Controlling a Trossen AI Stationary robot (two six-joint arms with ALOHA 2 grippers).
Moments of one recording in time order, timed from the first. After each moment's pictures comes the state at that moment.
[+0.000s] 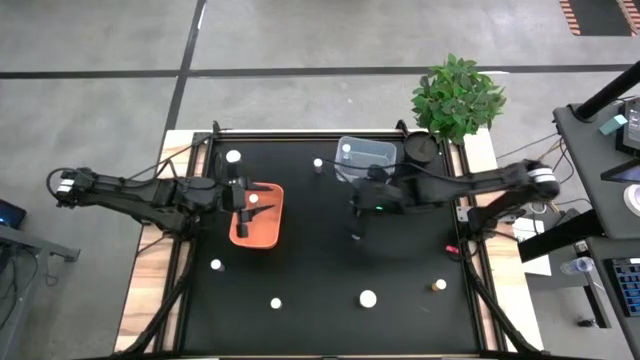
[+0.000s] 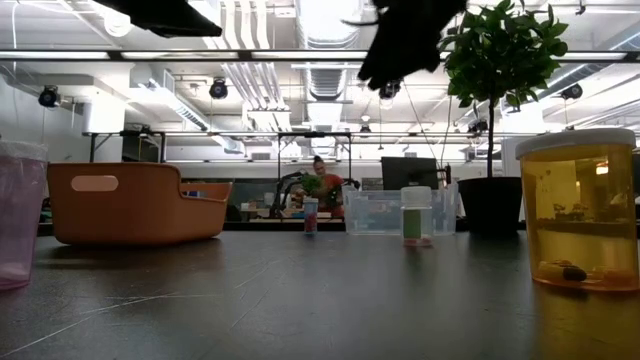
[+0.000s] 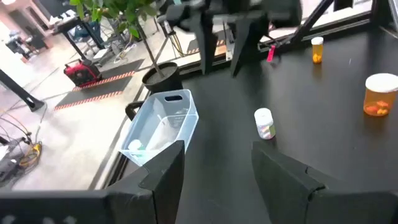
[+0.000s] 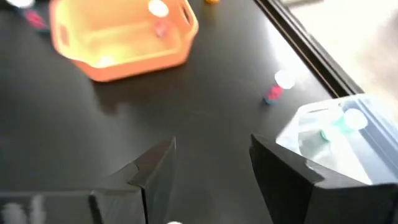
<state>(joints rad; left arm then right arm) -0.13 0.77 0.71 -0.23 -0.35 0.23 0.08 1.48 1.22 -0.53 0.37 0.28</state>
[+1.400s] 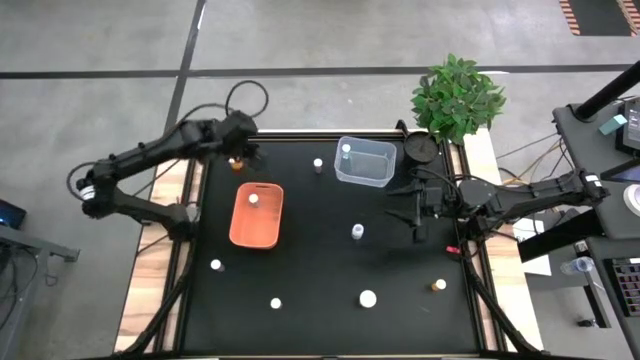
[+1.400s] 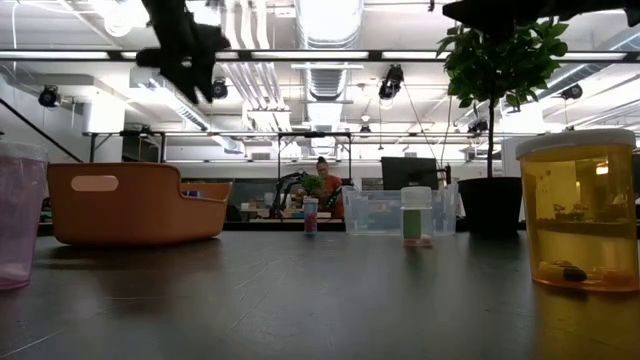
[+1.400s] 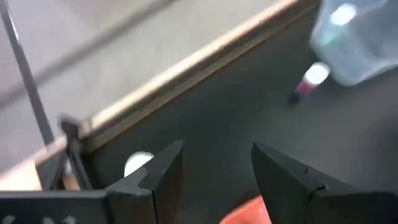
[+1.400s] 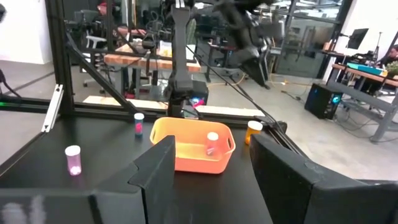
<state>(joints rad) 0.48 1.22 1.28 -1.06 -0.40 -0.41 0.15 0.73 0.49 0.22 0.21 -0.13</state>
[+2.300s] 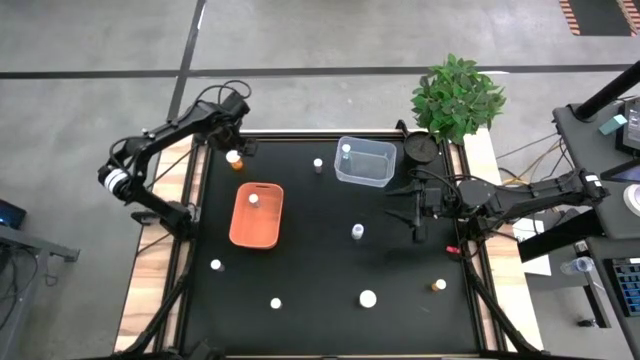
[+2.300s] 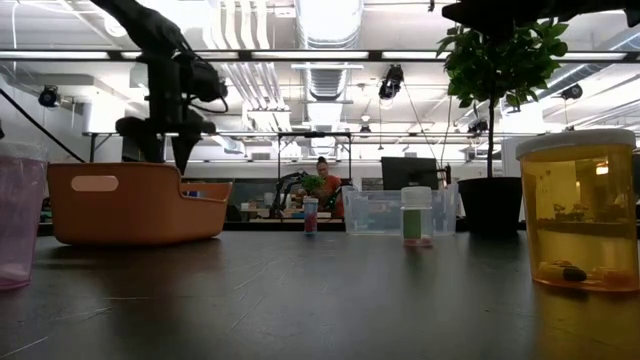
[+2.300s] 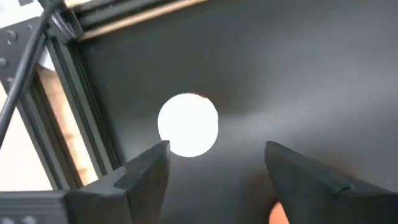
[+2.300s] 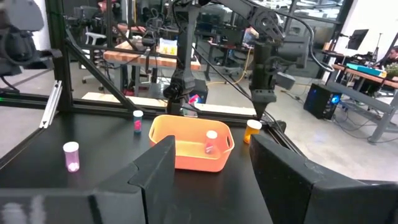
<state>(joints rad) 0.94 1.45 1.15 -1.04 -0.12 -0.36 0.15 0.74 0.49 0.21 0.21 -0.14</state>
